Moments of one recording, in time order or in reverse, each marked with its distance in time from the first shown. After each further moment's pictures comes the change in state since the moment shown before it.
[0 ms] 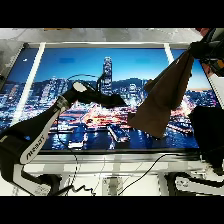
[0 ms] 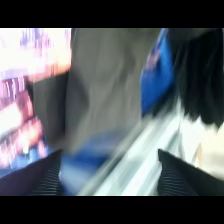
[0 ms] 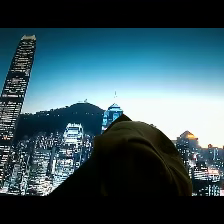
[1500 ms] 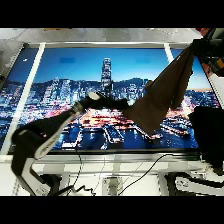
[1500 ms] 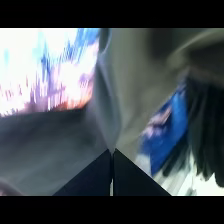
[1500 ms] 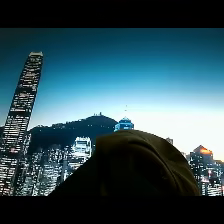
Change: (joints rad) left arm -0.038 -0.061 0.003 -0.173 0.317 0.162; right arm 0.000 0.017 0.001 0.044 -0.039 -0.010
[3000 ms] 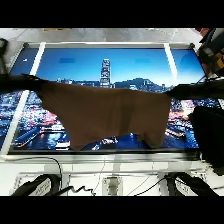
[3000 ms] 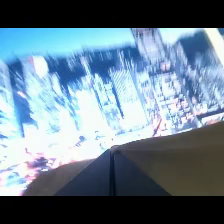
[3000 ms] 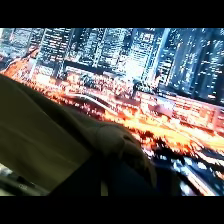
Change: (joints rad) left arm 0.685 0.634 -0.104 0.697 -0.301 0.100; right arm 0.098 0.325 -0.616 0.127 0.139 -0.086
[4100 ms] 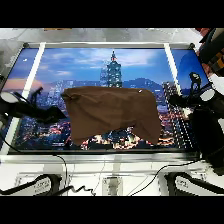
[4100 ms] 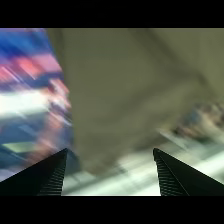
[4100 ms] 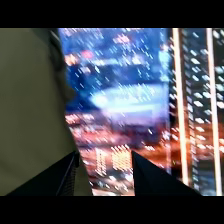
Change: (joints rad) left arm 0.098 -0.182 -0.322 -0.101 -0.358 -0.243; right arm -0.171 -0.241 -0.204 -0.134 -0.359 0.006
